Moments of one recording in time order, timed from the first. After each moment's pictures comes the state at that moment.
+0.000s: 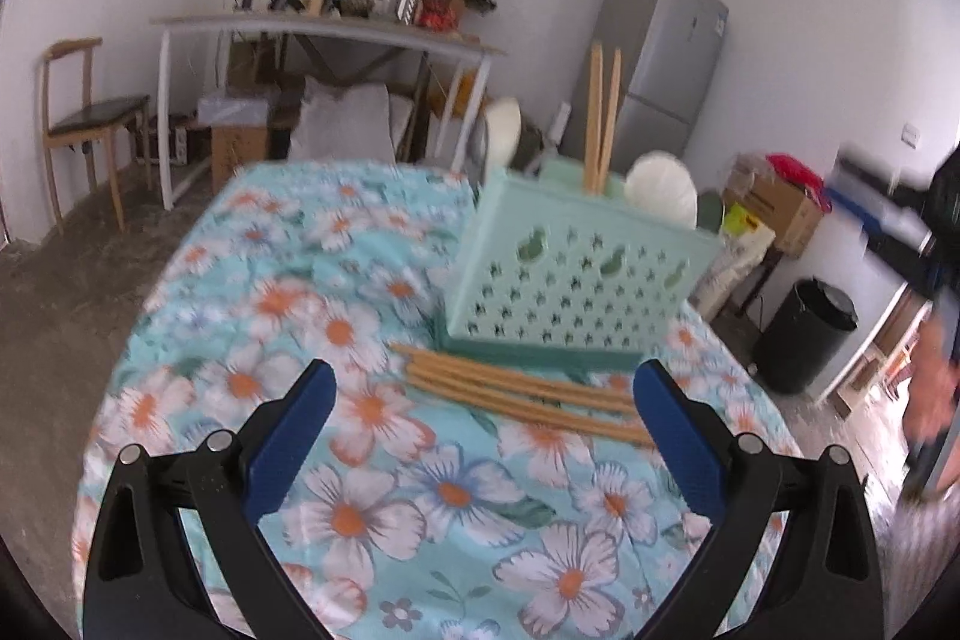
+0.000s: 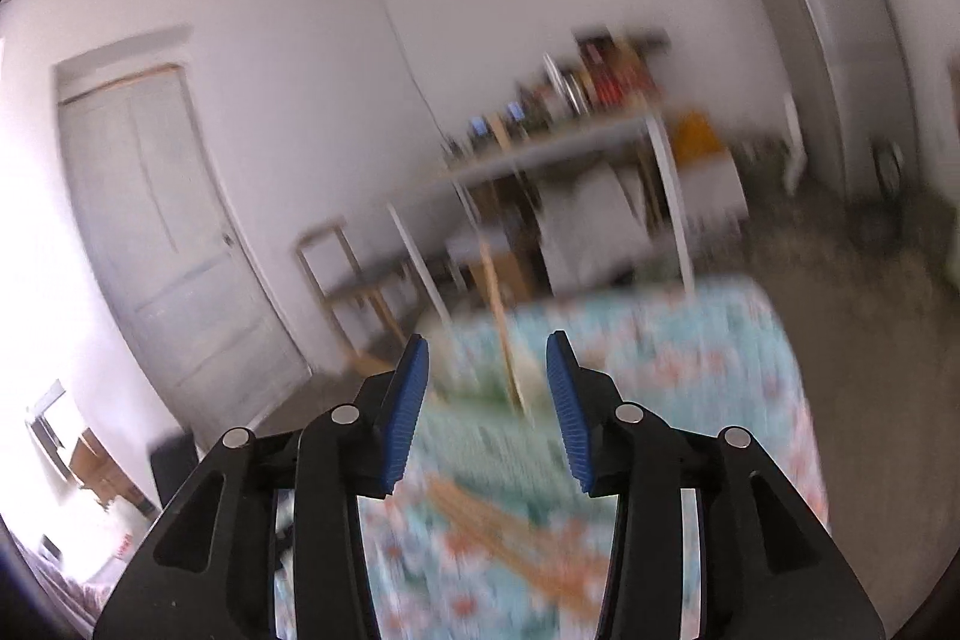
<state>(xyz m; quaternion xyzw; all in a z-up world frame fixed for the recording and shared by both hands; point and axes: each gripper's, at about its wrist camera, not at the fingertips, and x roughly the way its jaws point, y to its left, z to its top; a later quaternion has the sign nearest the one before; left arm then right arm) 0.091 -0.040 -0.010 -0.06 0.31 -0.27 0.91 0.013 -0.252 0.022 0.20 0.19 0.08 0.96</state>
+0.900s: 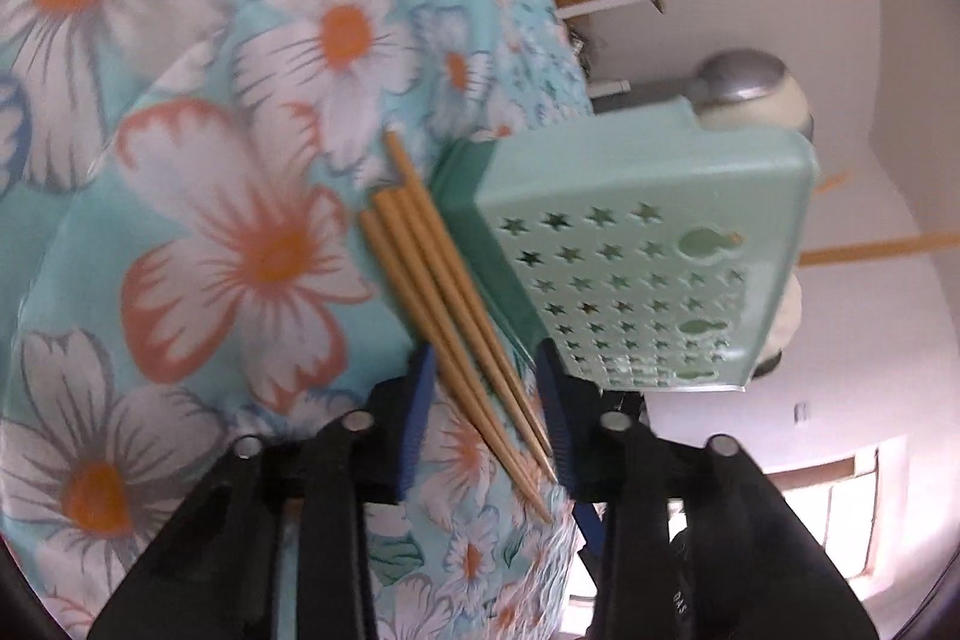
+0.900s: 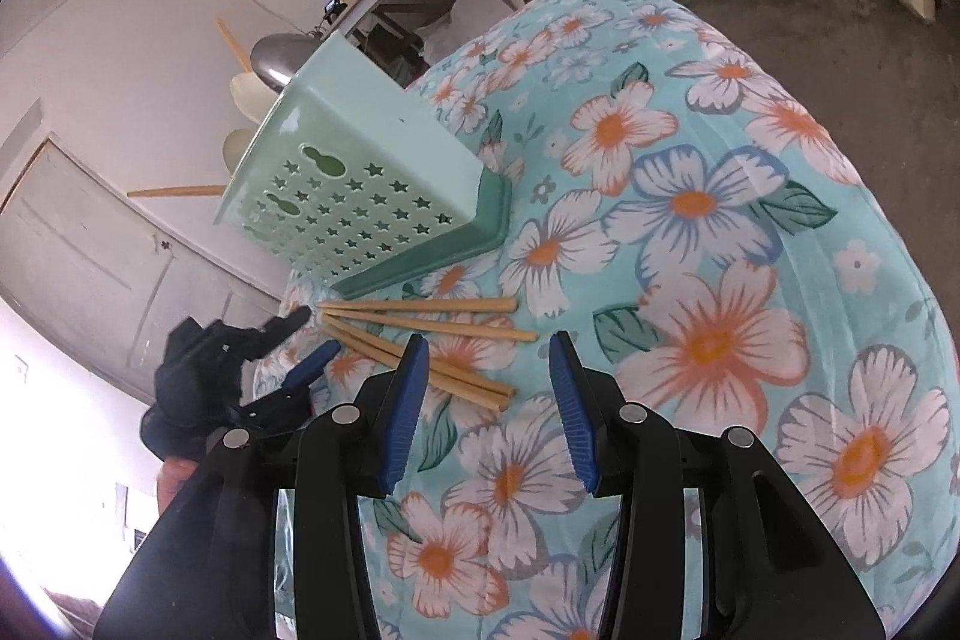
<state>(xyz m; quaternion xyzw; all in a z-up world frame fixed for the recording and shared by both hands) 0.176 -0.044 -0.122 -0.44 0.51 -0.26 0.69 0.004 -0.286 -0.113 0.36 0.34 0.05 0.87</state>
